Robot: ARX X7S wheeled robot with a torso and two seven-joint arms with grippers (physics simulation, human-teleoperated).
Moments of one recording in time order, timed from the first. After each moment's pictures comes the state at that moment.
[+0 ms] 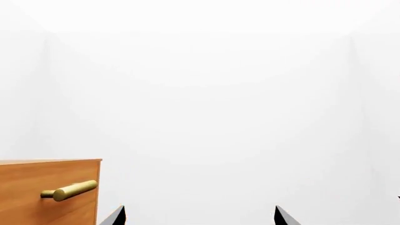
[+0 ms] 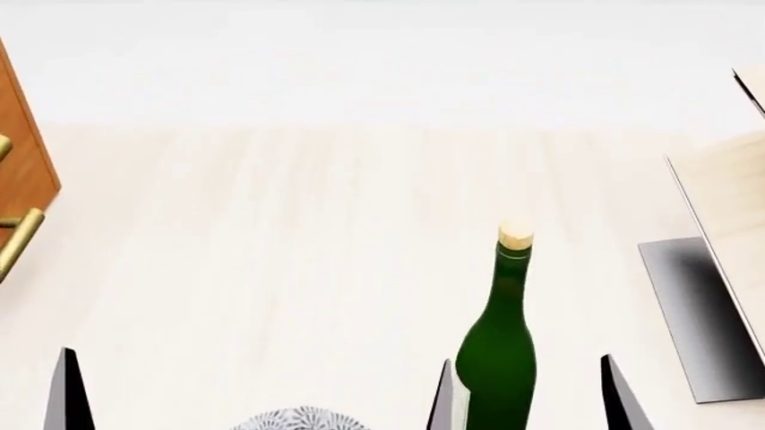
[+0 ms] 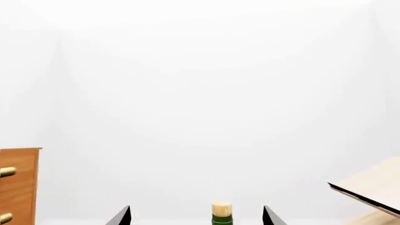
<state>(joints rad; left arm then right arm) 0.23 -0.25 0.21 0.78 -0.03 0.02 -0.29 -0.22 0.26 -0.18 -0.76 0.15 0.01 0.24</state>
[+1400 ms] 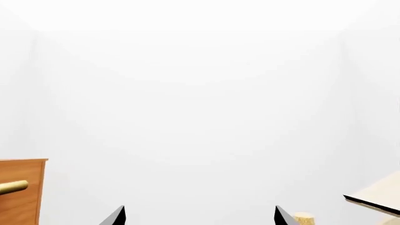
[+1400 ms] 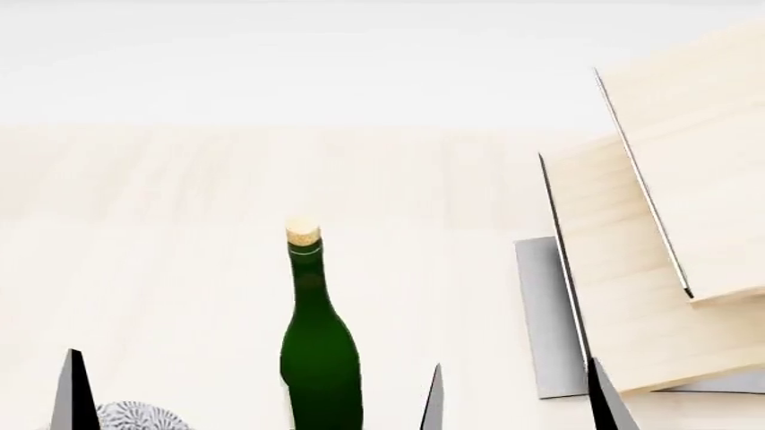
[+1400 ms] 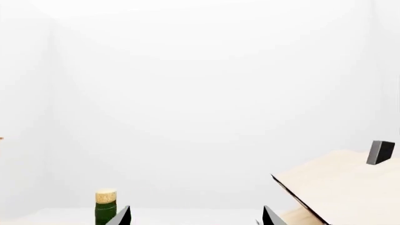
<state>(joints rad) 0.22 -0.28 0.24 0.77 -0.04 0.03 -0.33 -0.21 0.29 -0.21 -0.75 0.16 0.03 0.27</state>
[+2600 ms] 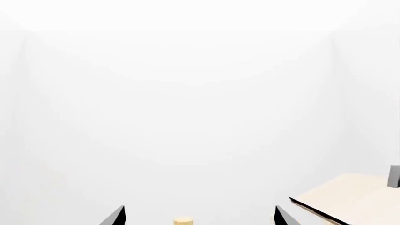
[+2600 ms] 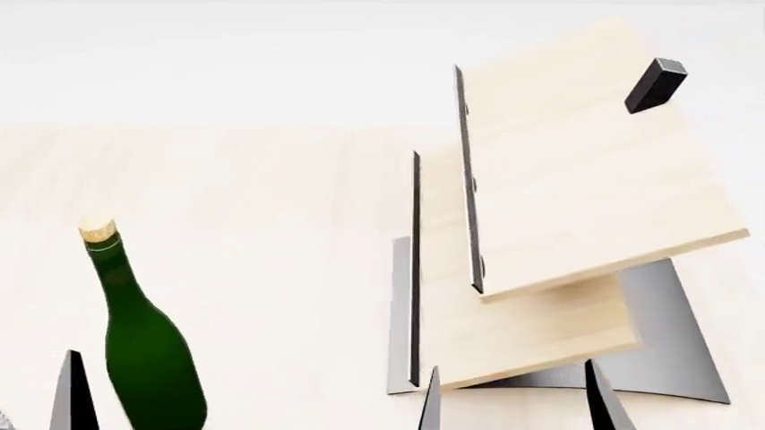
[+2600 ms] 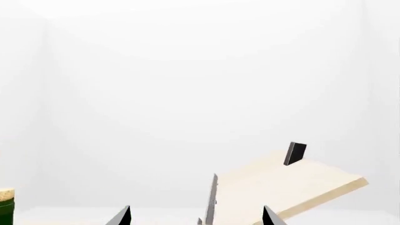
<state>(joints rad) 0.22 -0.31 0.25 0.77 -0.04 0.03 -0.36 -0.21 0.33 -0.23 -0.75 0.17 0.02 0.31</state>
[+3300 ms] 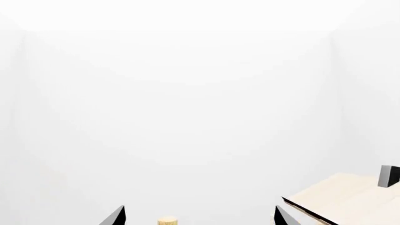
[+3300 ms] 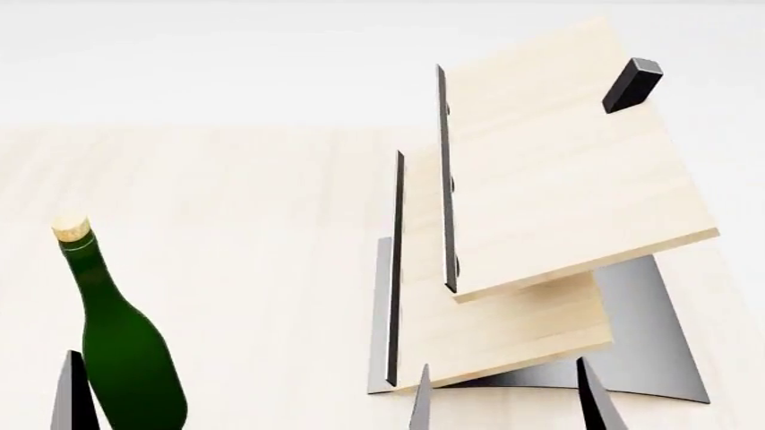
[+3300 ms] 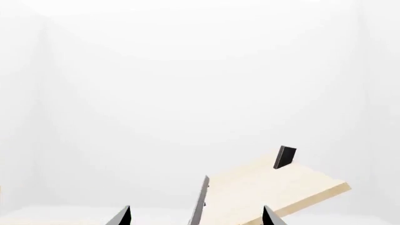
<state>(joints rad) 0.21 -0.32 0.26 0.77 -0.05 0.03 -0.37 -0.19 0.33 -0.27 -0.75 0.13 0.04 0.34</state>
